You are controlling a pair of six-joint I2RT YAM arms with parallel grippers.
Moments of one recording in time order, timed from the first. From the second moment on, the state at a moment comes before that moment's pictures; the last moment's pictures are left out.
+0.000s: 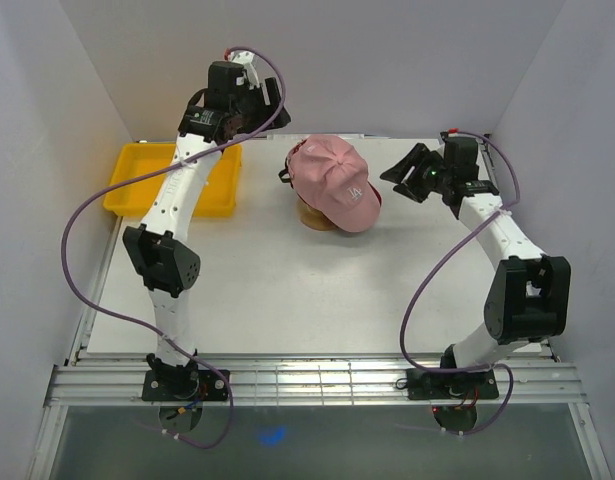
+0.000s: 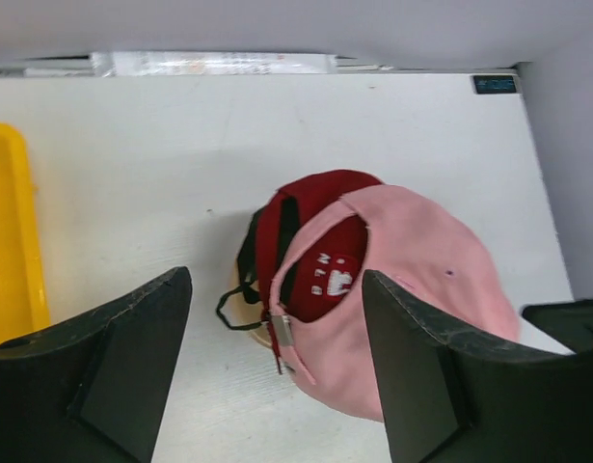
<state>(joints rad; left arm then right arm) -0.32 2.05 2.33 -0.77 0.09 -0.36 0.09 1.55 1.22 -0.22 -0.44 0.74</state>
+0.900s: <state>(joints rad) -0.49 2.13 2.24 -0.58 0.09 -0.26 0.24 1.89 1.32 -0.26 -0.29 0.64</state>
